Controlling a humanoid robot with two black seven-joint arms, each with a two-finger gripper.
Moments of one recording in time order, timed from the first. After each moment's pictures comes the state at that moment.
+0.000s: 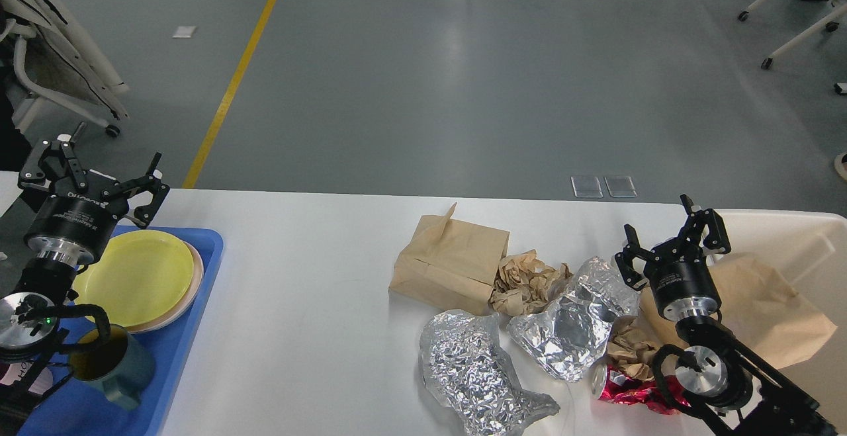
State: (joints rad) left arm -0.24 0.50 -1.28 -1.13 -0.12 -0.31 -0.15; right arm 0.22 -0.28 1.02 0.98 -0.19 0.10 0.51
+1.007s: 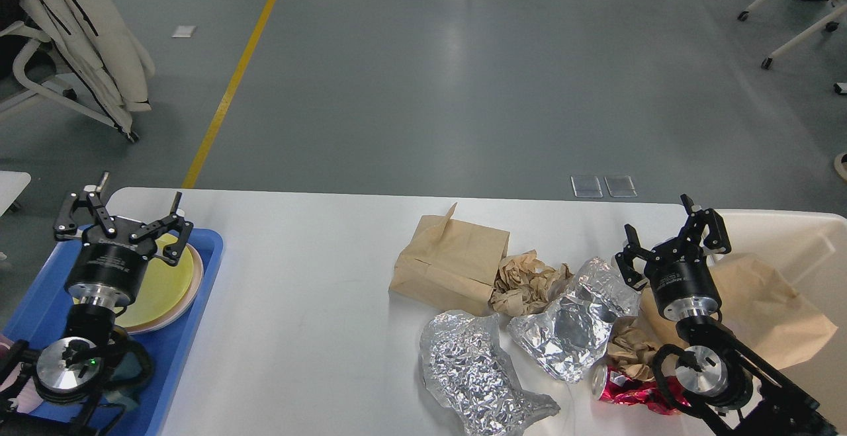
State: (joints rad) left arm -0.16 0.28 -1.40 -1.06 -0.07 -0.39 -0.11; right arm 0.23 -0.28 1.02 0.97 -0.19 0.10 0.51
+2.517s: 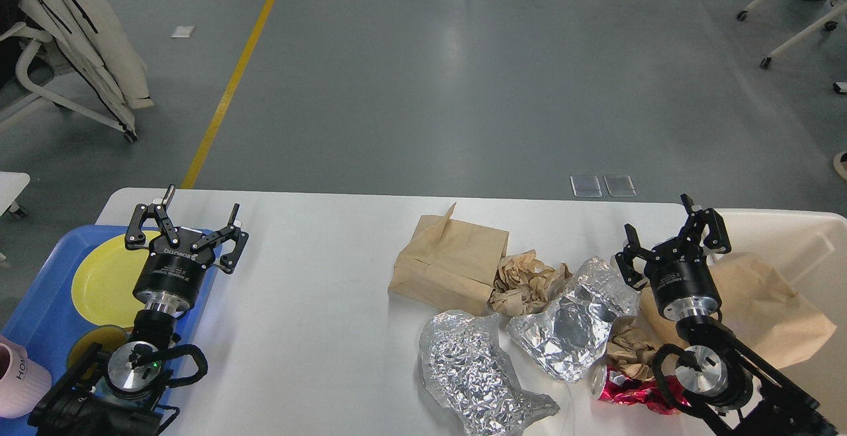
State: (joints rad) left arm -0.31 0.12 -1.41 -0.72 0.03 -0.62 -0.11; right arm 0.23 -0.28 1.02 0.97 -0.19 0.10 0.51
